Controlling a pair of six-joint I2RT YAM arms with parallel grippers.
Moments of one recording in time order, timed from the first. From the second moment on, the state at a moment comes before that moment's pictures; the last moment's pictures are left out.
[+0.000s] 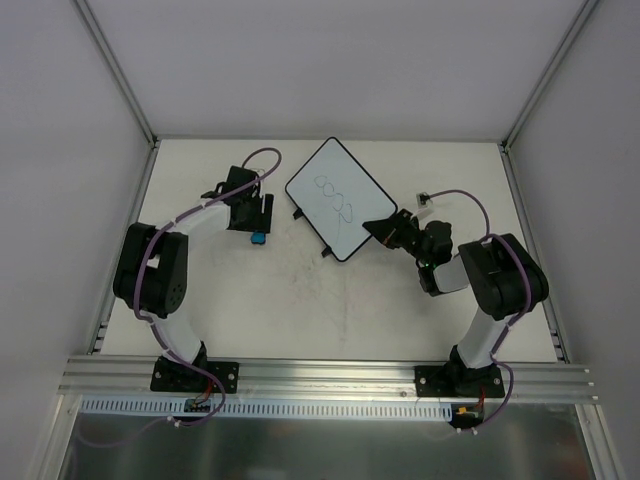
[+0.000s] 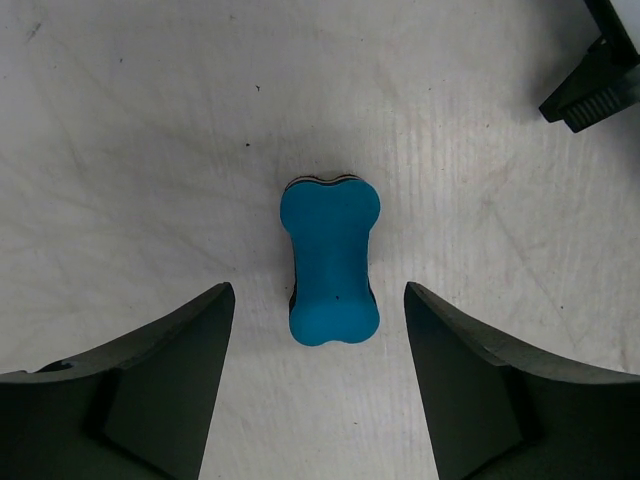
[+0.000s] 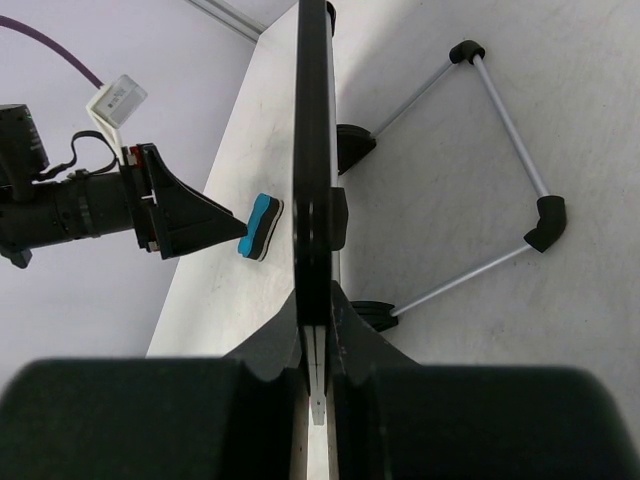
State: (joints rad) left arm -0.28 1.73 1.12 -0.35 -0.04 -0.16; right arm 0.29 1.78 0.47 1.21 -0.44 0.89
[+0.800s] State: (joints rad) left arm -0.28 1.85 1.19 -0.39 -0.03 -0.12; right arm 0.29 1.79 0.47 1.22 -0.45 0.90
